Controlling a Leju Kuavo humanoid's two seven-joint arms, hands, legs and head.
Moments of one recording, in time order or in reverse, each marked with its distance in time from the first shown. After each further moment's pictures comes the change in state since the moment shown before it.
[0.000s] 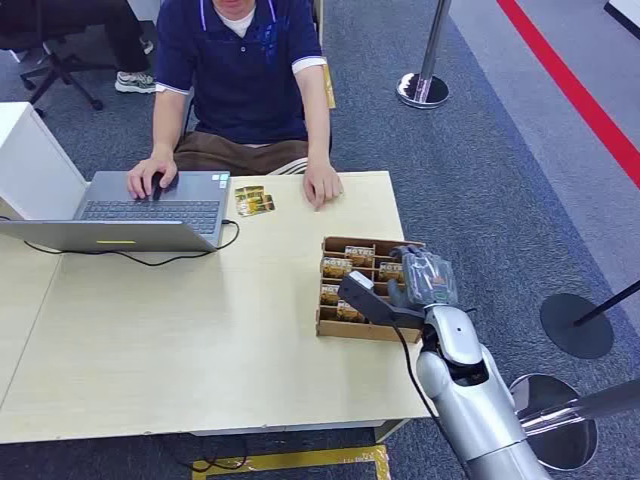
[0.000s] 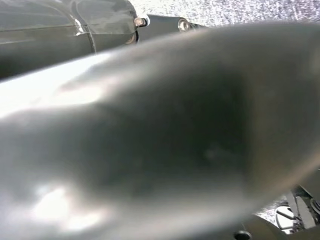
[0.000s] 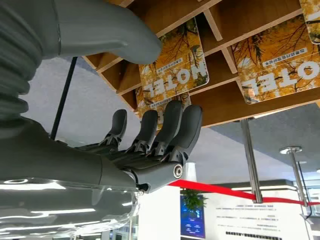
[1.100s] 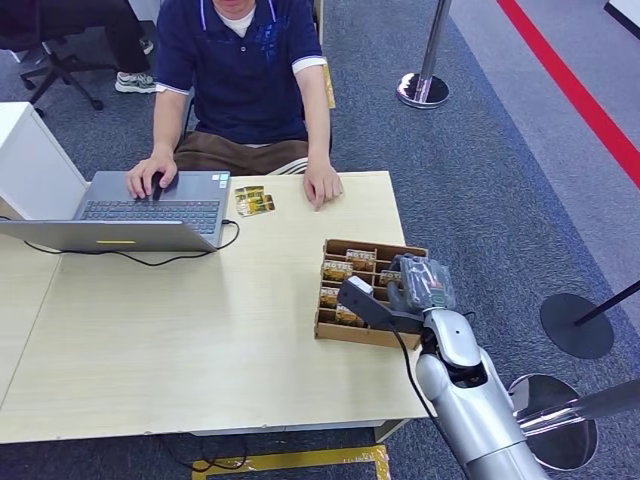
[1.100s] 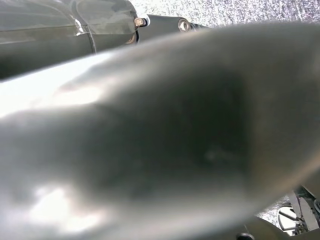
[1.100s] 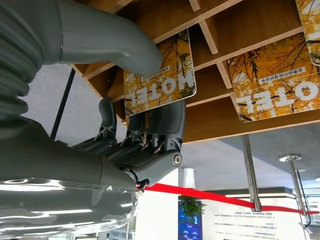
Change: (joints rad) left arm 0.000 0.000 0.000 0.000 0.000 0.000 0.007; right arm 0.005 0.000 0.001 0.024 -0.009 0.001 -0.012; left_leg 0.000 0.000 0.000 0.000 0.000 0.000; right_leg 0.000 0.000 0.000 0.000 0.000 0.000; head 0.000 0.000
